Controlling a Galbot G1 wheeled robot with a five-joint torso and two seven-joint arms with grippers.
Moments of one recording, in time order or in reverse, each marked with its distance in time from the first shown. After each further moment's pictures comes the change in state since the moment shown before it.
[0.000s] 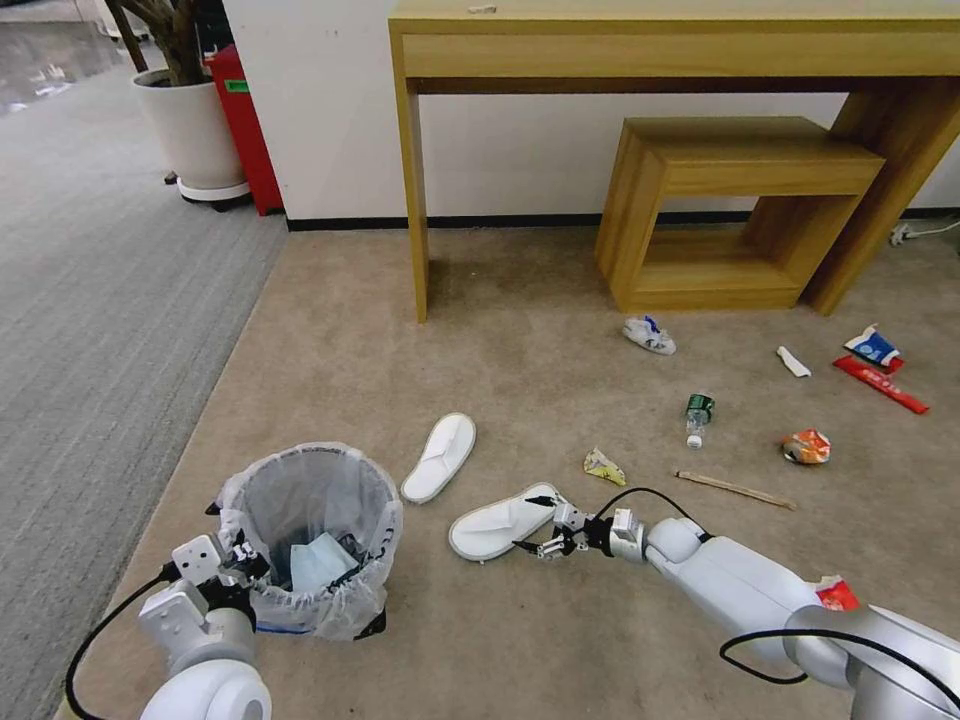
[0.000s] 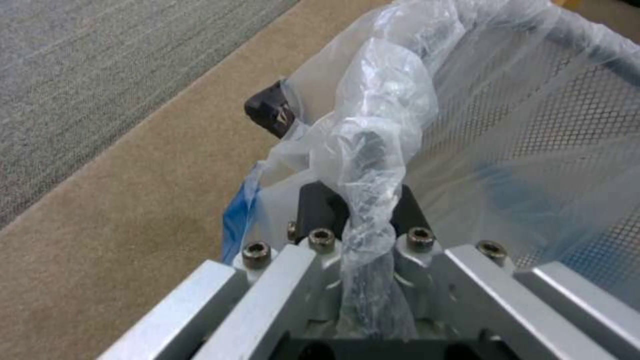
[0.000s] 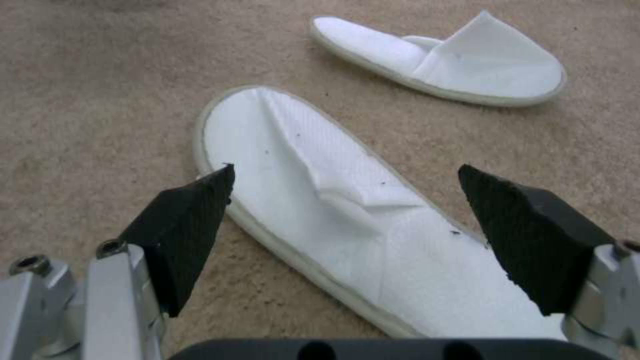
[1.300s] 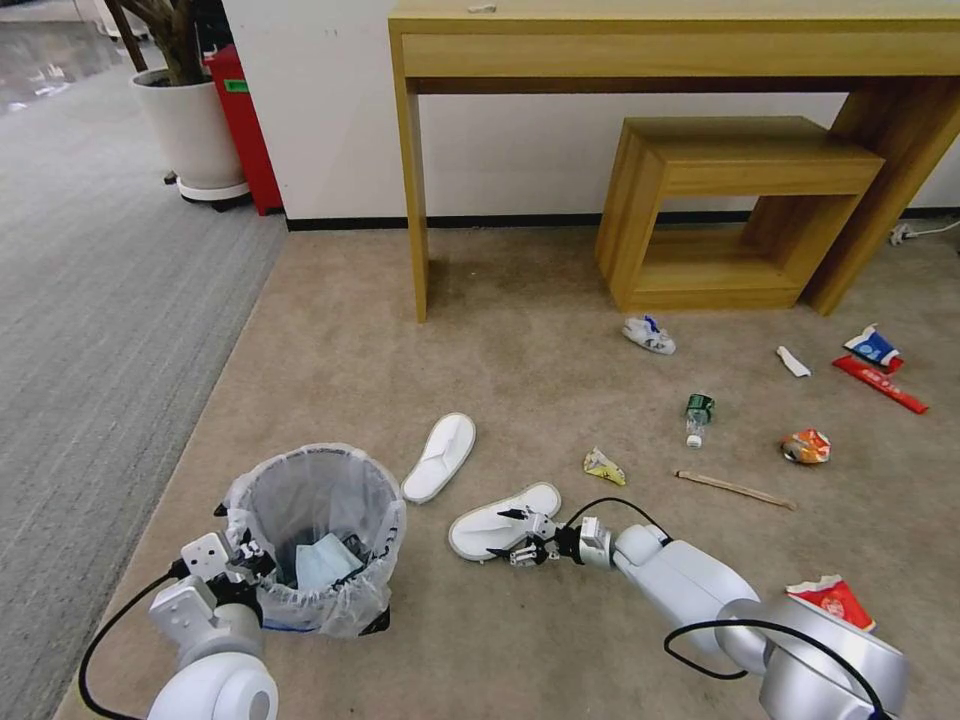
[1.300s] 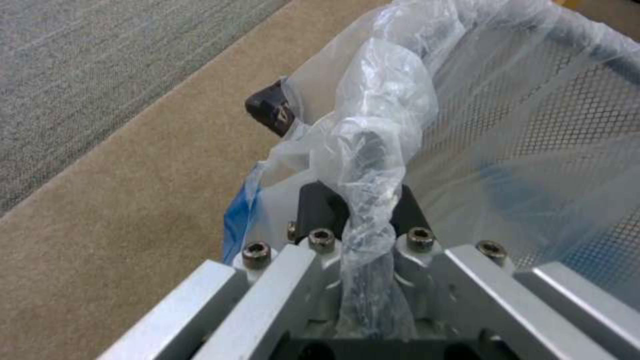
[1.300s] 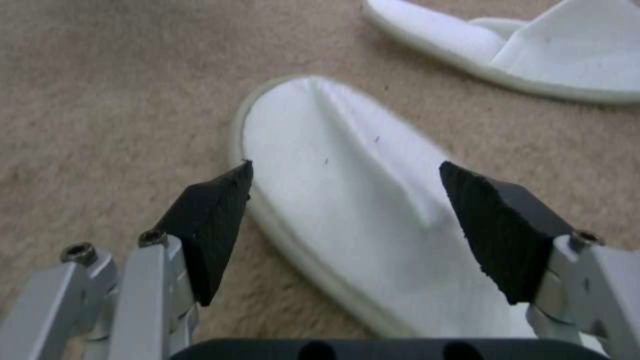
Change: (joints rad) left arm -0.023 0.001 0.004 0.028 -0.004 0.001 -0.002; right arm 0.008 0.205 0.079 -0.275 -0.094 0.086 -0.069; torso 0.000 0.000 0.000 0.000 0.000
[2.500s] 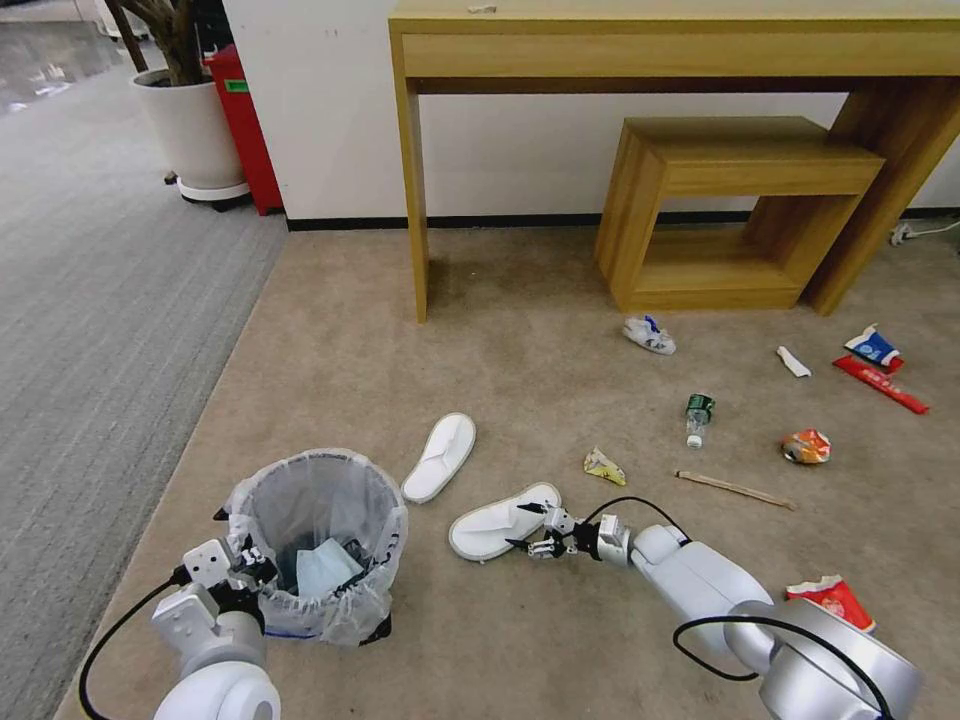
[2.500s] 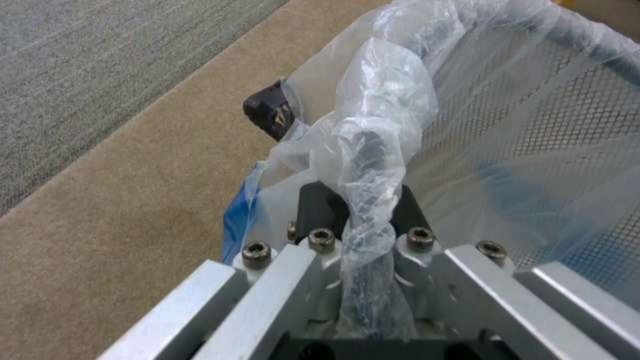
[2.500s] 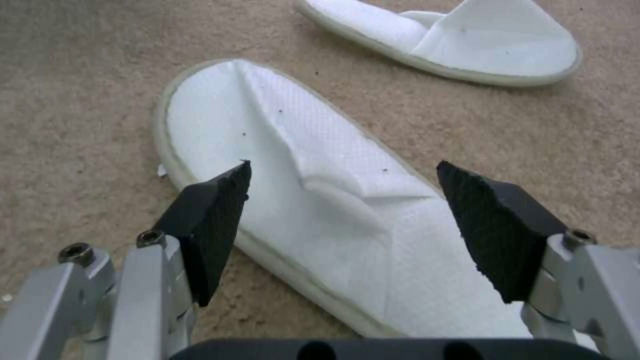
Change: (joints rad) left arm 0.022 -0.005 0.011 -0.007 0.016 -0.019 0.002; right arm 0.011 -0.013 0.112 -0.038 -0.060 0.020 0.001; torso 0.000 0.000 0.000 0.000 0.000
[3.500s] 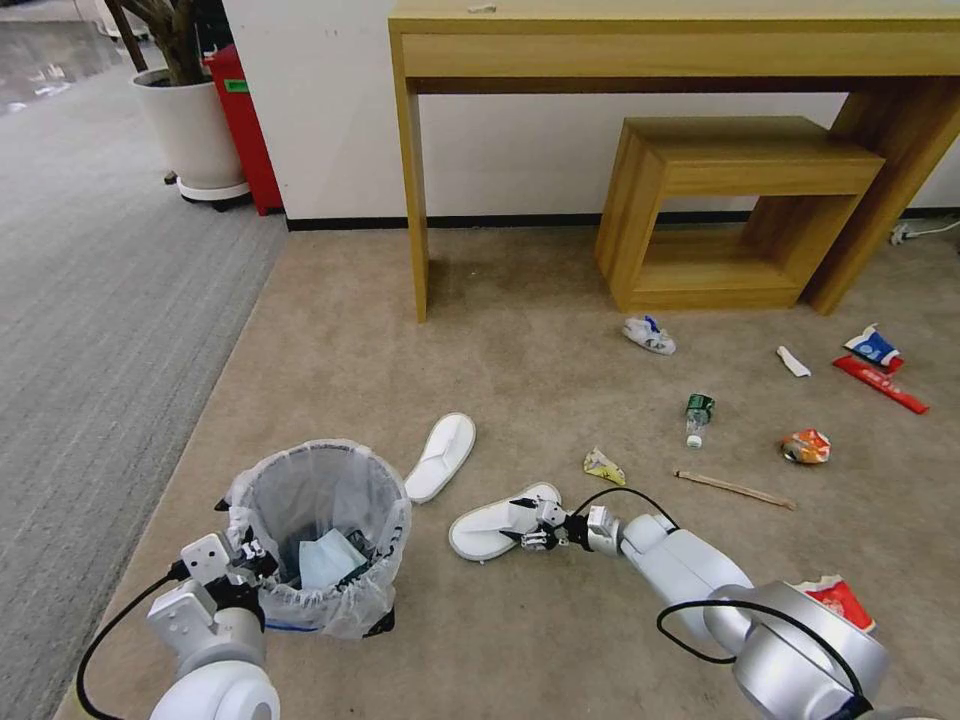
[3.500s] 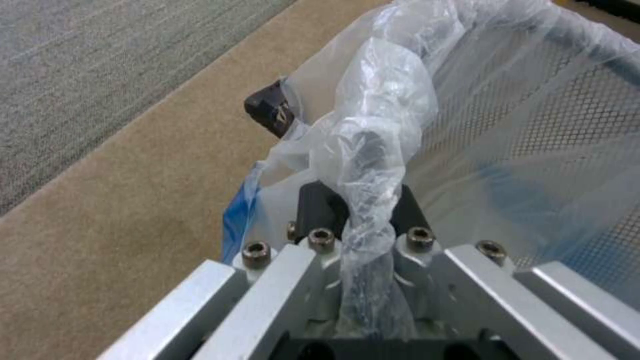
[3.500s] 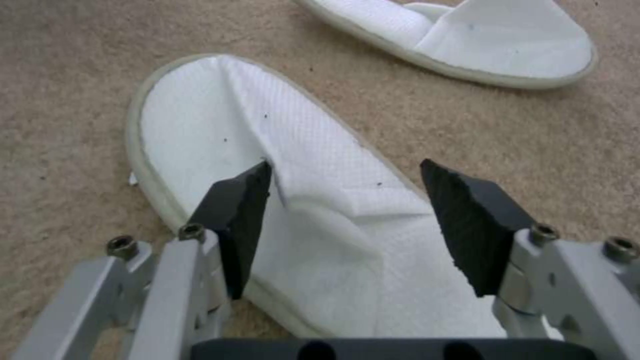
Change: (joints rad) left arm 0.009 -0.006 0.008 -0.034 0.001 -0.001 0.003; right arm 0.044 0.065 0.040 -0.090 -0.093 -0.004 0.005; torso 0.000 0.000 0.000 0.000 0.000
